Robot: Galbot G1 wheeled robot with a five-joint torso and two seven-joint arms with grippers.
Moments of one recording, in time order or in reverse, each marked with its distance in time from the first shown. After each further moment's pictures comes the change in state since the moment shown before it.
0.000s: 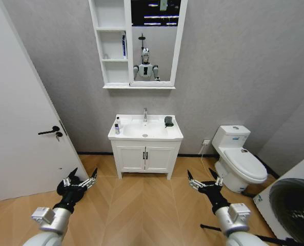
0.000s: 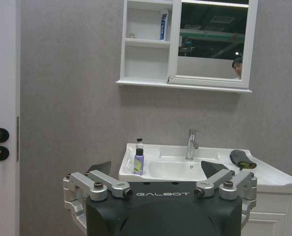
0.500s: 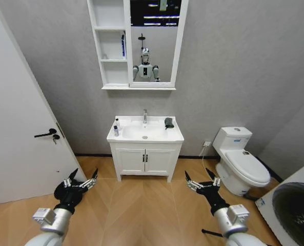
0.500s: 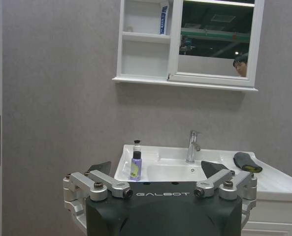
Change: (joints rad) left arm -0.003 -0.011 0.017 0.004 0.014 -0.002 0.001; right arm -0.013 0.006 0.001 -0.013 -0.008 0.031 -0.030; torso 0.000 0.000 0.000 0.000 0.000
